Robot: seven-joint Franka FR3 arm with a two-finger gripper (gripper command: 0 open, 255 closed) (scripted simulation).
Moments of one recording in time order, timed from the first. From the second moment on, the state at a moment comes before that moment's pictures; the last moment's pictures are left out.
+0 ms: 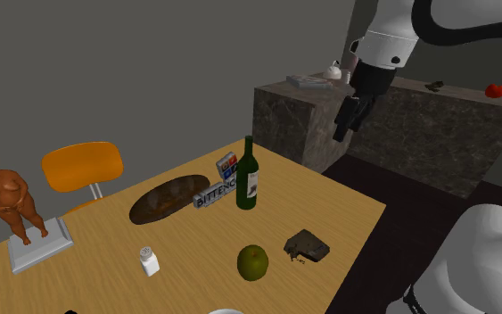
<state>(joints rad) 0.02 -0.83 0.03 -2.32 0.05 1.61 -0.02</state>
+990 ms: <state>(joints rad) 0.00 -0.34 0.05 -2.11 0.03 1.87 0.00</state>
